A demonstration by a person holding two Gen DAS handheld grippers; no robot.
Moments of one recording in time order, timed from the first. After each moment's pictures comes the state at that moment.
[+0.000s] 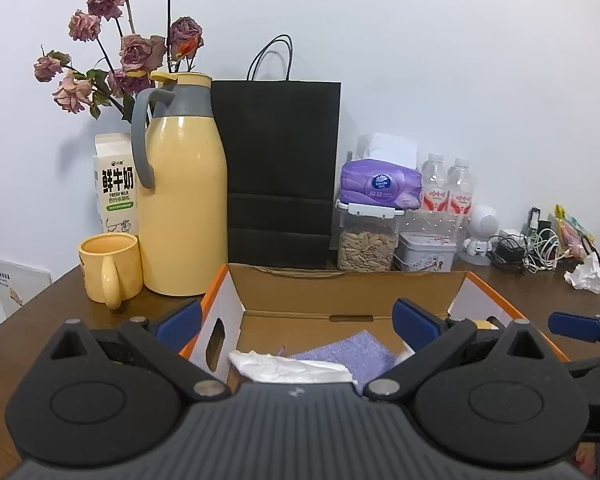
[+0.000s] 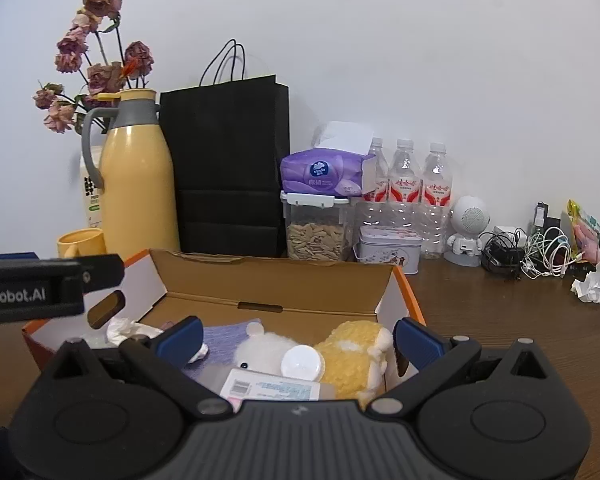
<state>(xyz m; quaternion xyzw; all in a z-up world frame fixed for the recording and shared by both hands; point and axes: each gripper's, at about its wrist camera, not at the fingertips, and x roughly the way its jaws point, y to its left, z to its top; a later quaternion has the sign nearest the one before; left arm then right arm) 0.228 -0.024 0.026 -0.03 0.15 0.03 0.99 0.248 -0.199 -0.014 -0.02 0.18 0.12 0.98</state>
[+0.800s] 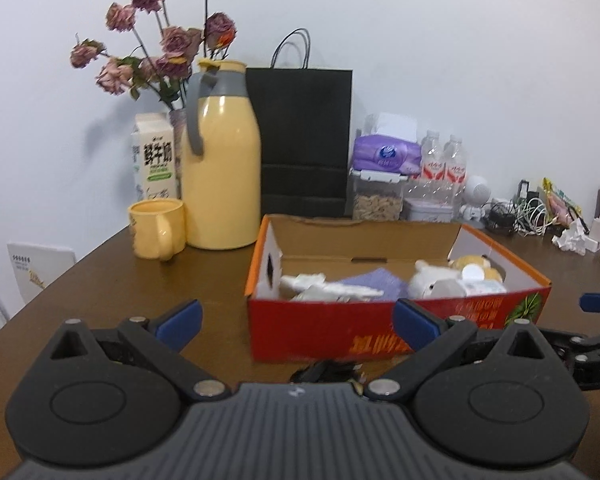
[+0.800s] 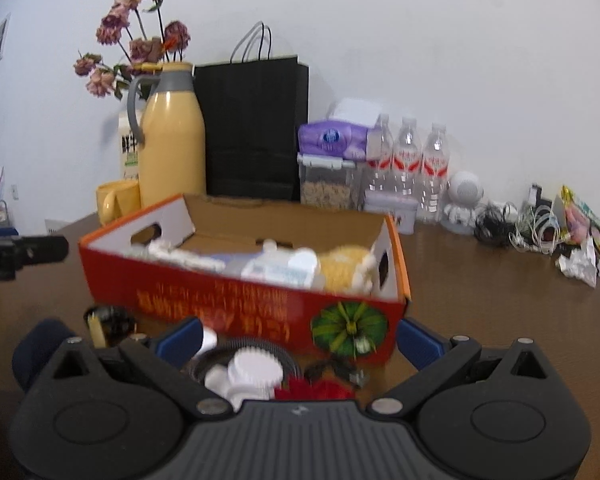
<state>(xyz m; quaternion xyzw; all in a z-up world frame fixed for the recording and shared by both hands) 0.131 0.015 0.008 -0.02 0.18 0.03 0.98 0.160 -0.232 -0.031 -0.05 0.22 0.14 0.96</state>
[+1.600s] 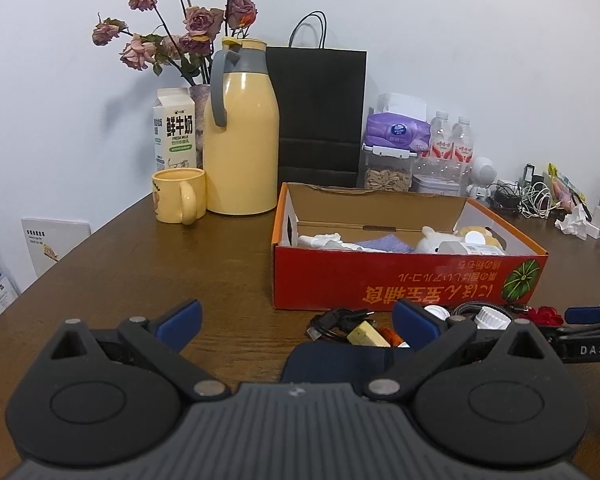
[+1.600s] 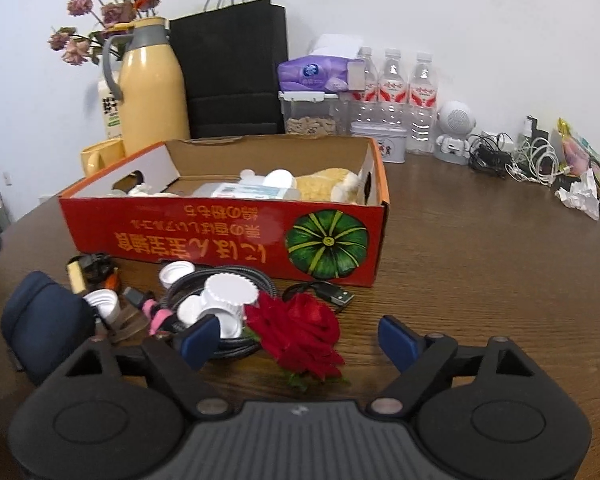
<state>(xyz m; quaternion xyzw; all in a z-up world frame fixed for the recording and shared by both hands) 0.094 0.022 0.001 -0.03 0.21 0.05 0.98 0.169 -0.254 -0.061 -0.02 0.30 0.14 0.95</state>
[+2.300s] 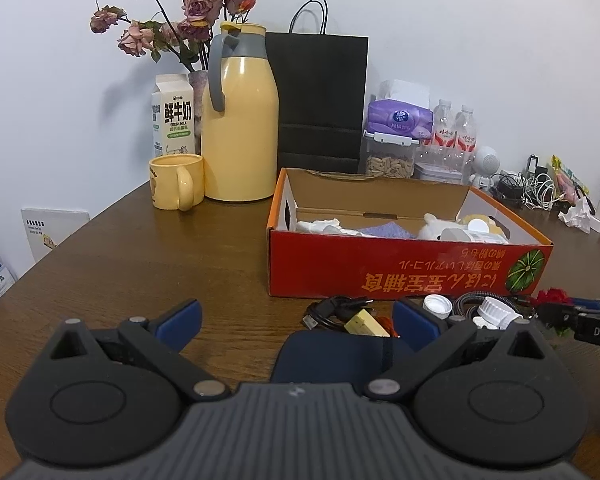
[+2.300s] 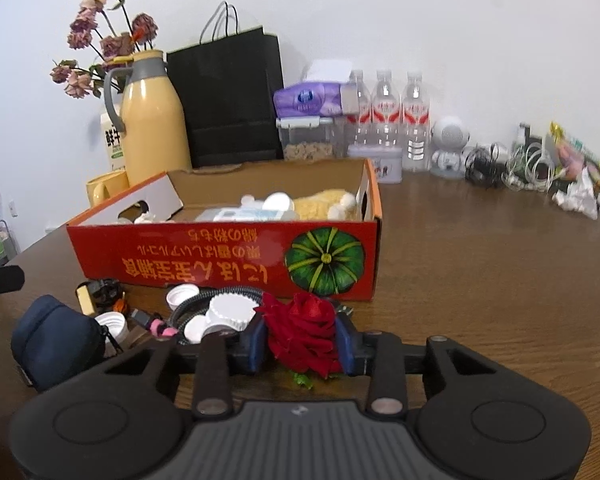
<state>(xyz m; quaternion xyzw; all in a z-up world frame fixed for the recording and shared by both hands) 0.103 0.017 -0.009 -0.03 0.23 0.05 0.97 0.156 -0.262 -0.060 0.01 0.25 0.14 0.96</state>
